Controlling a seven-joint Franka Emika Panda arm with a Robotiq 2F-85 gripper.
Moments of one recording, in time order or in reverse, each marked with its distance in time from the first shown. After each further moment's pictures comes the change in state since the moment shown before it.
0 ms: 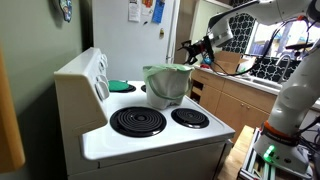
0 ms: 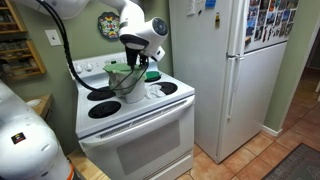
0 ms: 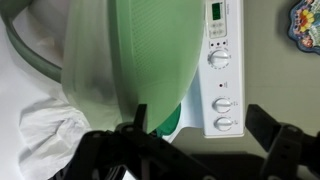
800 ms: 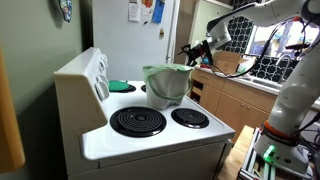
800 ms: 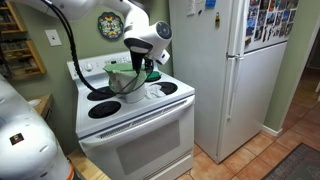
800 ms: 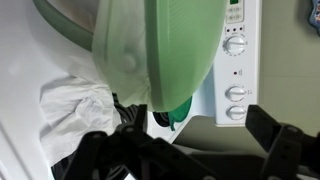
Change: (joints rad) arm -0.026 0.048 0.002 0.005 -0.016 0.045 -0.049
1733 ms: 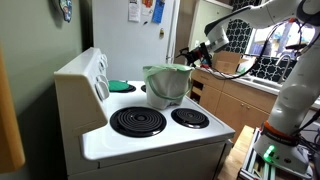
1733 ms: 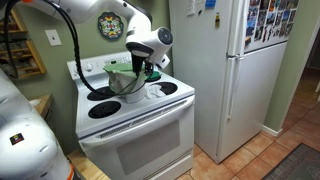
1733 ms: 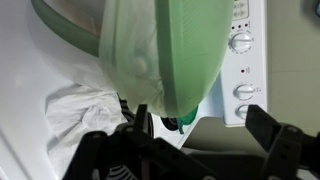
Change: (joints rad) arm 0.000 0.038 0.005 0.000 0.028 -0.001 0.022
